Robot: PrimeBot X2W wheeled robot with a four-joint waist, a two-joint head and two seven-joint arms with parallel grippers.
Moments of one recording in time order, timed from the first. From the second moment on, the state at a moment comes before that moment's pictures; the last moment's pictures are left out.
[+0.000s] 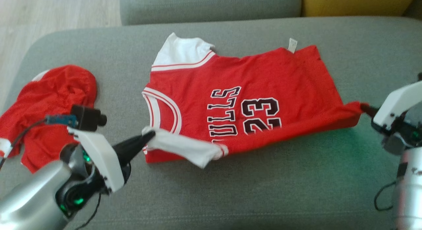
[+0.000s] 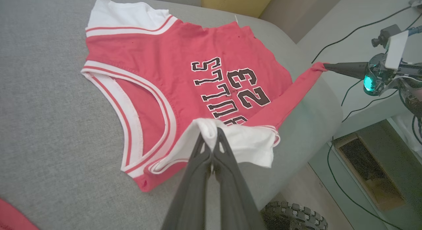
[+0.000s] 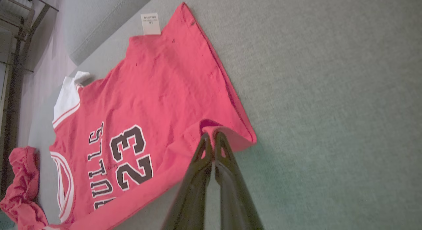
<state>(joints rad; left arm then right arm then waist) -0.47 0.69 -0.92 0.11 -1.22 -0.12 0.16 -0.52 -0.07 -0.44 0.45 0.29 0.12 1.00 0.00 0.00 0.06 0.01</state>
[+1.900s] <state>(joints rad) -0.15 0.11 -0.27 0.43 -0.69 -0.04 -0.25 -0.16 -0.12 -0.03 0.38 0.26 0.12 -0.24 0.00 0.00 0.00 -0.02</state>
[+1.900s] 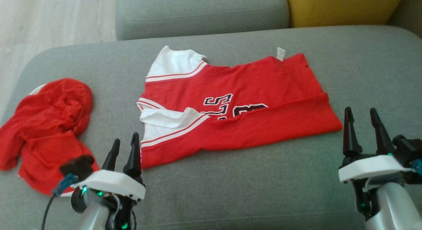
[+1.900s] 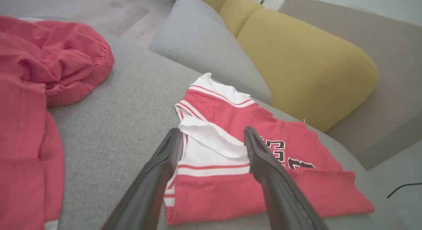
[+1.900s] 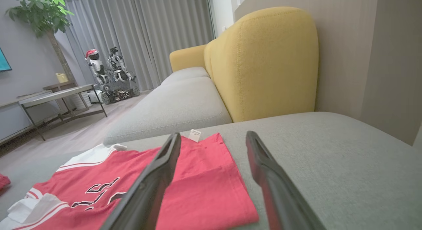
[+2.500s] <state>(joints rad) -0.29 0.11 -0.31 0.83 -0.56 0.06 -0.17 -0.18 -0.08 0.00 0.34 0.24 0.12 -0.25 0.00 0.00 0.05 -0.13</state>
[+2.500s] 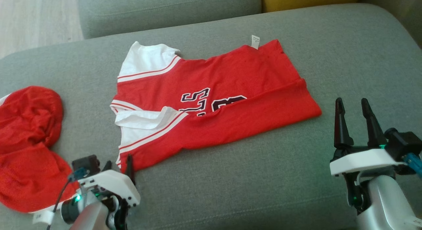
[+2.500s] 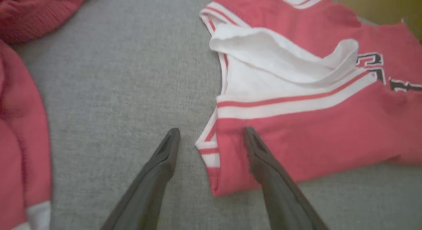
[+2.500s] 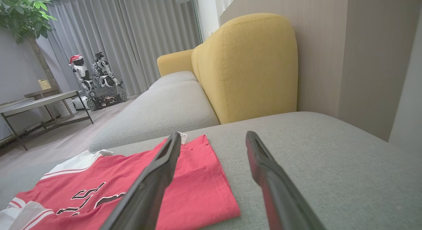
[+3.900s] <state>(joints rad) -0.40 0.11 -0.40 0.63 -0.51 -0.03 -0.19 -0.56 -0.06 -0.37 0.95 0.11 0.12 0.04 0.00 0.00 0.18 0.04</state>
